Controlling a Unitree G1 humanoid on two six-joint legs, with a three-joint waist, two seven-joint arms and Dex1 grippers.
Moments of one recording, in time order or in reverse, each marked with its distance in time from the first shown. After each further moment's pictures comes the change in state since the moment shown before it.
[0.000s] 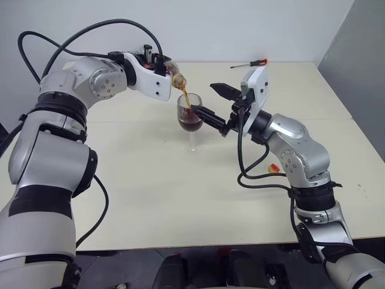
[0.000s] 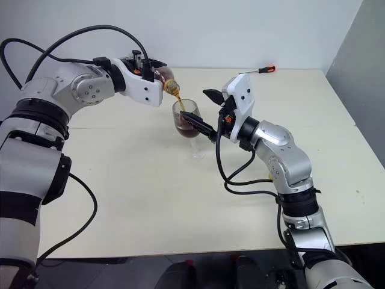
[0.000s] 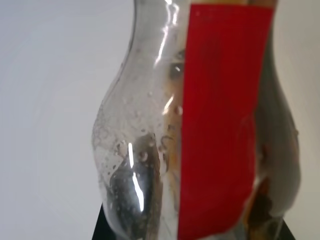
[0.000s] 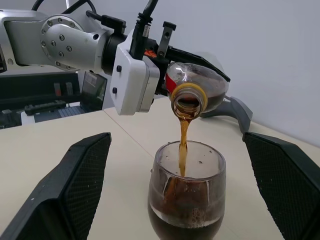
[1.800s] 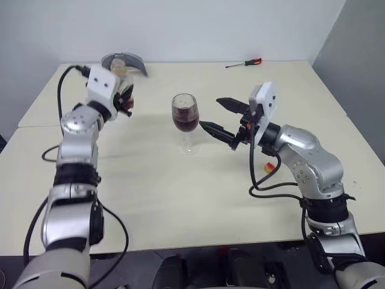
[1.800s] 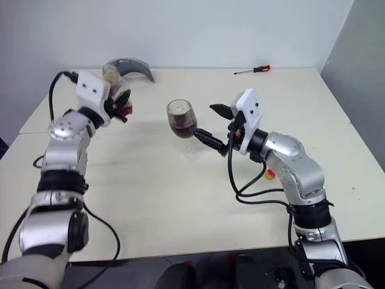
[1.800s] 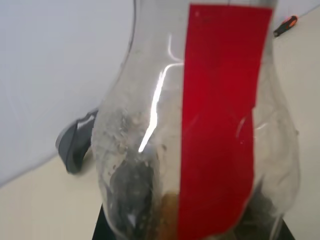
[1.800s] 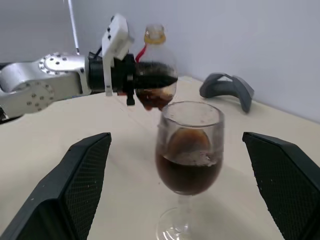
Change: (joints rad) left arm 0.767 -0.118 0.702 -0.782 -0.814 0.901 -0.240; right arm 0.158 -0.097 -0.007 -0.160 0.053 0.058 0.067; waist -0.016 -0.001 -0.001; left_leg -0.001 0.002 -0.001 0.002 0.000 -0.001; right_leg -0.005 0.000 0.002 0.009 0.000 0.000
